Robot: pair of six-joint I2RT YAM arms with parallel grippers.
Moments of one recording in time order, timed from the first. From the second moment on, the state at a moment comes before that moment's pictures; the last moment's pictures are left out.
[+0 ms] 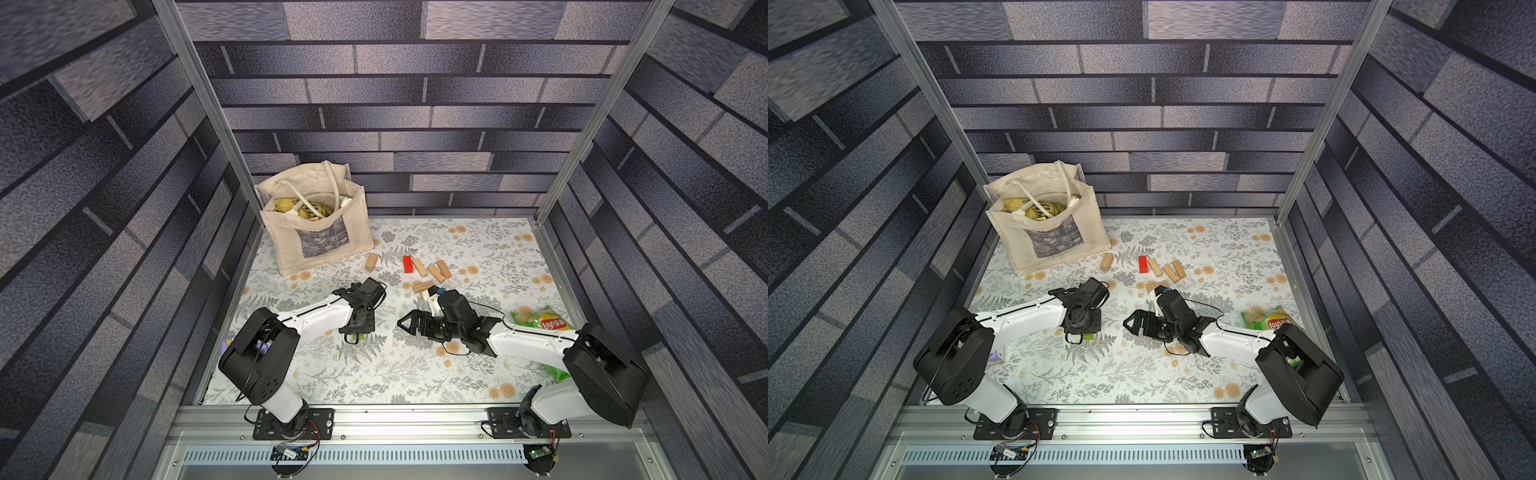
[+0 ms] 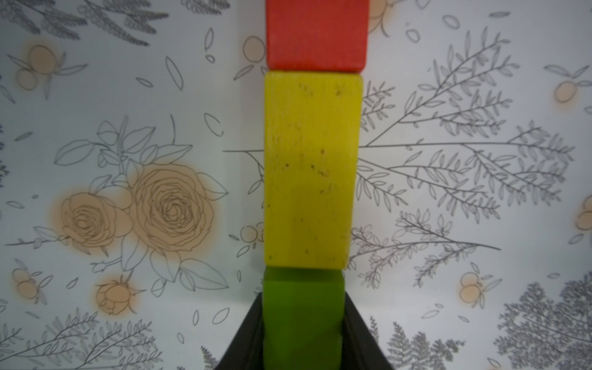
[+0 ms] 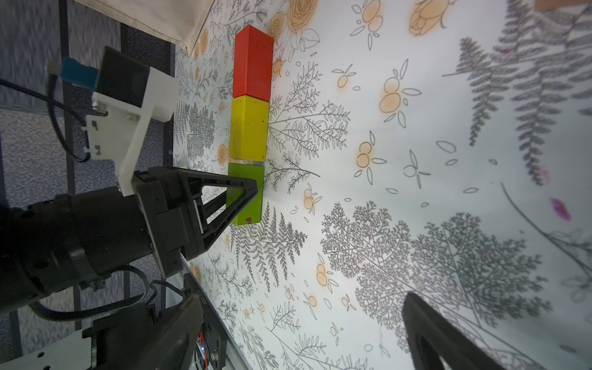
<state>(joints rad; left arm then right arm) -0.62 1.59 0.89 -0.65 -0.14 -0.65 0.79 1.45 0.61 0.15 -0.34 0.92</state>
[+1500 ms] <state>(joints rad) -0.61 1.63 0.91 -0.65 -0.13 -0.63 0.79 1.48 0.61 0.19 -0.34 0.92</state>
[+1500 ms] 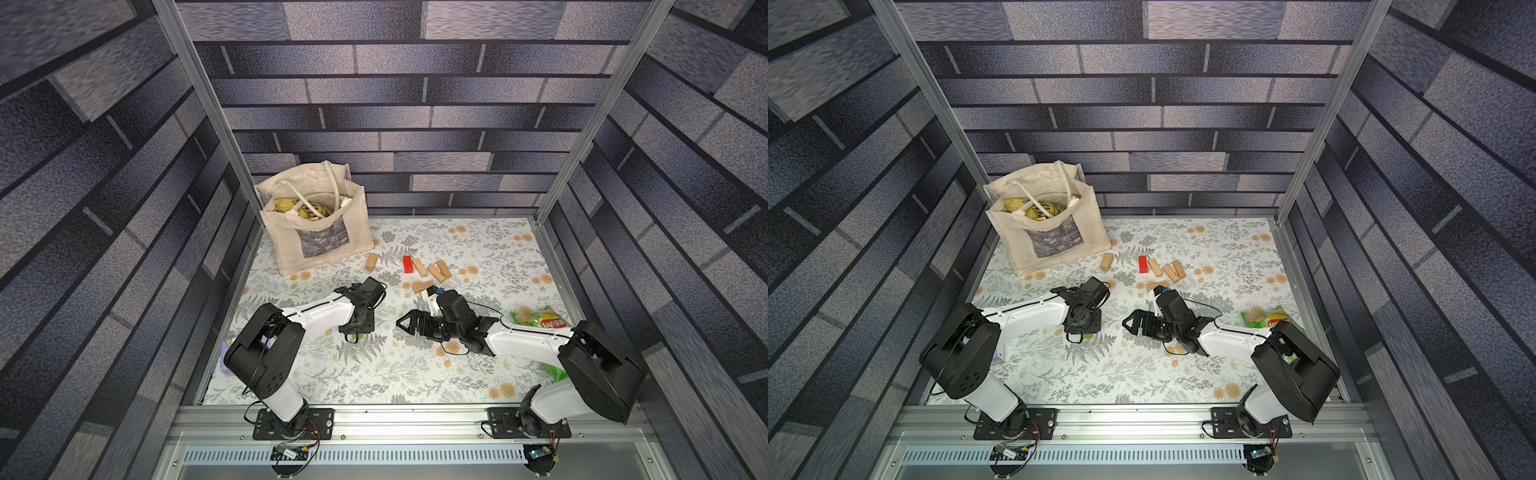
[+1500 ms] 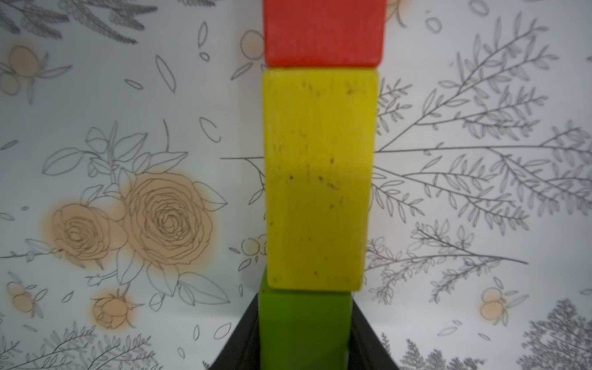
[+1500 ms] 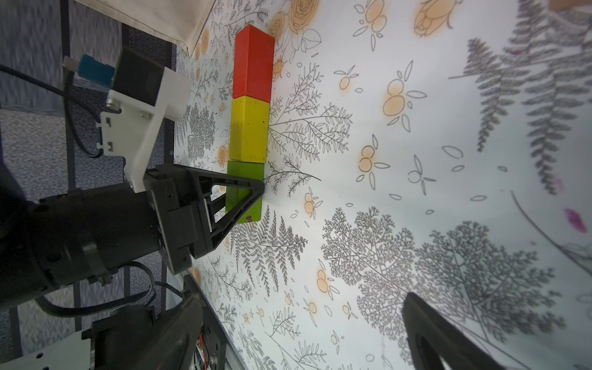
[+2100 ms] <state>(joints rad) -0.63 1.64 0.92 -0.67 -0.13 -0.63 0.79 1.48 0.61 0.20 -0.35 0.92</state>
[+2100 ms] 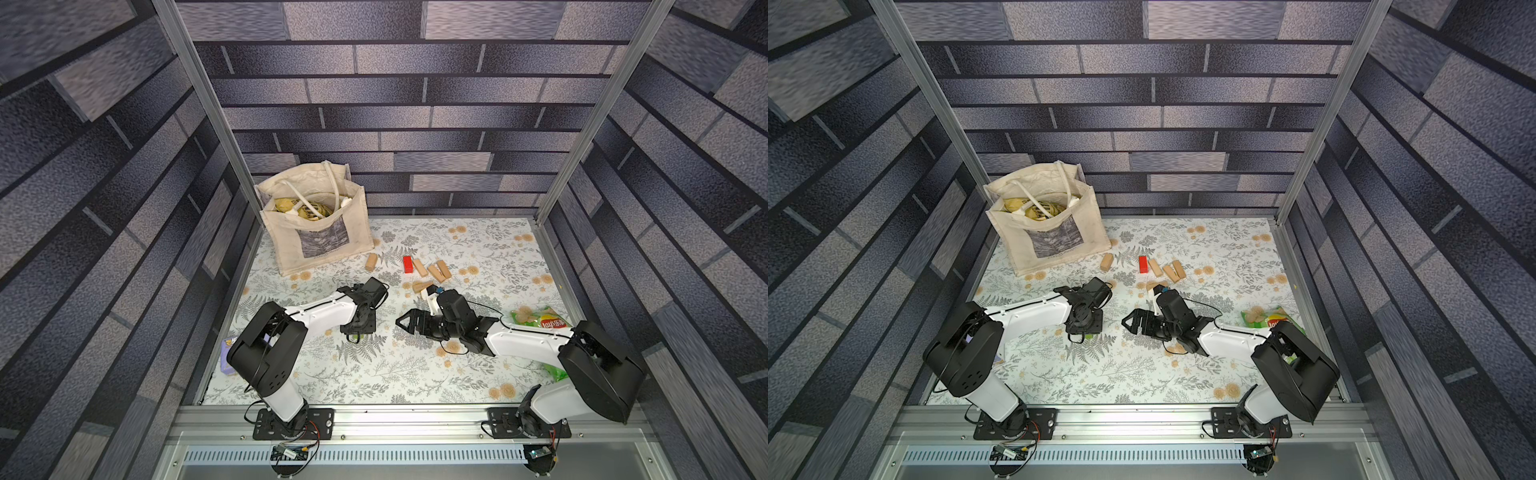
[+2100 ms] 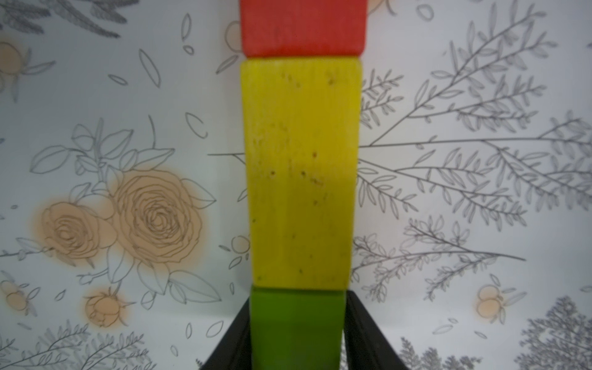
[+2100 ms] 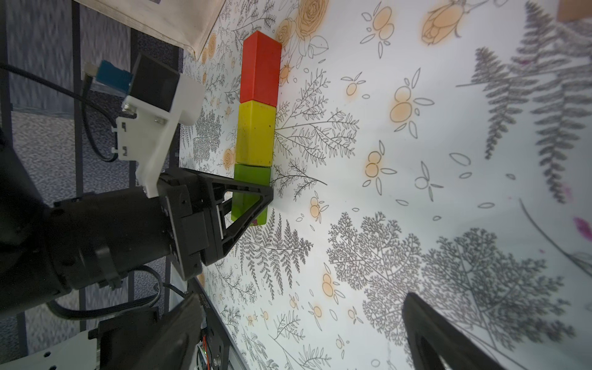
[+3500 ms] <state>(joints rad) -0.60 1.45 1.02 -0.74 -0.15 -0.52 0.75 1.46 0.75 0.04 -0.37 0.86</state>
